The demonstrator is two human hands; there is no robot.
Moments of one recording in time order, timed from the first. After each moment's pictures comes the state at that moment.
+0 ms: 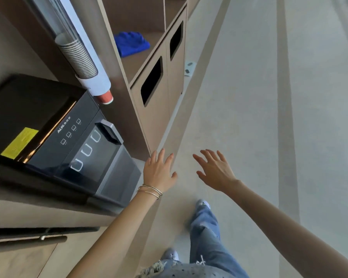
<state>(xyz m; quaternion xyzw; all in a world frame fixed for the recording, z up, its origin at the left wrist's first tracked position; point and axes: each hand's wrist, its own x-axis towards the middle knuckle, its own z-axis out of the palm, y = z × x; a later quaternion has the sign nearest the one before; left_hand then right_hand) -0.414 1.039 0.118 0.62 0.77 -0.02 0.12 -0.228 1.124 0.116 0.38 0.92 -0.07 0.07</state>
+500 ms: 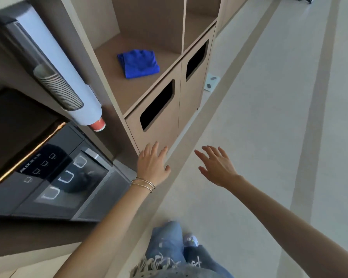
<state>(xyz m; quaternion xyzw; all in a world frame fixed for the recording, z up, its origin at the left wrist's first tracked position) -0.459 1.242 0.131 0.53 0.84 0.00 0.08 -0.273 1.374 0.131 0.27 0.96 -0.04 0.08</state>
